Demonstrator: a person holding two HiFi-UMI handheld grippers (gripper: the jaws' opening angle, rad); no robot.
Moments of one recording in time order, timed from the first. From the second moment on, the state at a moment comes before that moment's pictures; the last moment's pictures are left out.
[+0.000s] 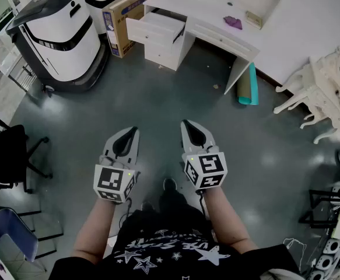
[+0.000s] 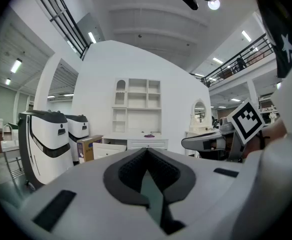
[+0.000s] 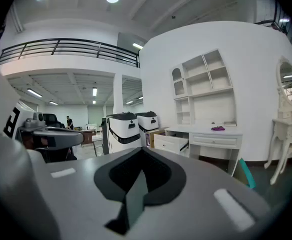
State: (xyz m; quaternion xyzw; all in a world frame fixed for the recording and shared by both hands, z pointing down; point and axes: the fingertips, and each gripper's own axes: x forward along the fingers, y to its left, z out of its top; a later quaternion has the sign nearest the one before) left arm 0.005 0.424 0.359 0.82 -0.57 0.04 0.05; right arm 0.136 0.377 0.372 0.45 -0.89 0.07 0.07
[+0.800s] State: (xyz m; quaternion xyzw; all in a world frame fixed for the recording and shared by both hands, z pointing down) left arm -0.061 0.515 0.348 0.81 -0.58 0.02 0.05; right arm 0.078 0.469 0.349 0.43 -0.90 0.07 0.02
